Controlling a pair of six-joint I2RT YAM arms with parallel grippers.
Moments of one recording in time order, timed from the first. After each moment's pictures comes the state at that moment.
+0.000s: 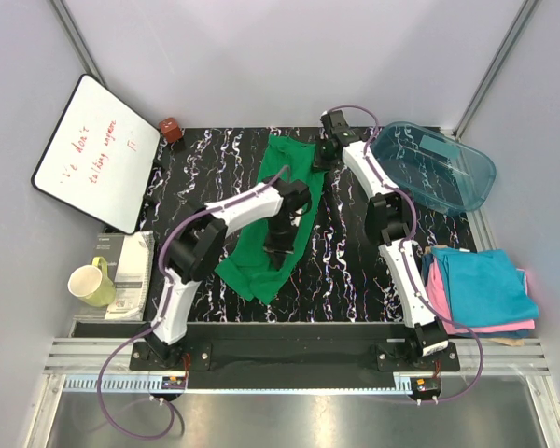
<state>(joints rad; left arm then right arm) -0.70 2.15 1.67 -1.20 0.18 -0.47 0.32 2.78 2.70 -0.85 -0.10 0.36</state>
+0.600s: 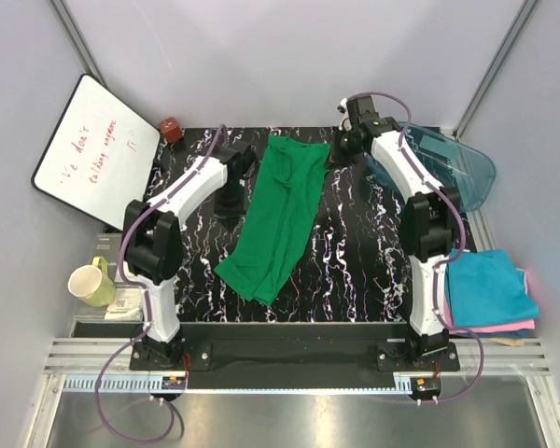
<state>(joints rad) -0.44 1.95 1.70 -1.27 -0.09 -0.45 0.28 2.21 2.10 -0.81 -0.27 0.36</state>
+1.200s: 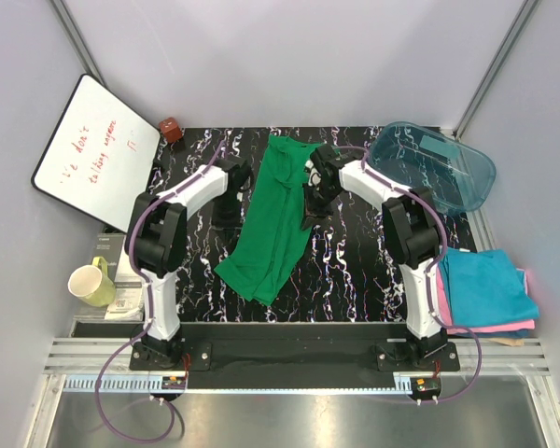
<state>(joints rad) -0.38 2.01 1.56 -1.17 -0.07 -0.37 0.47 2.17 1.74 -0.87 -0.43 0.42</state>
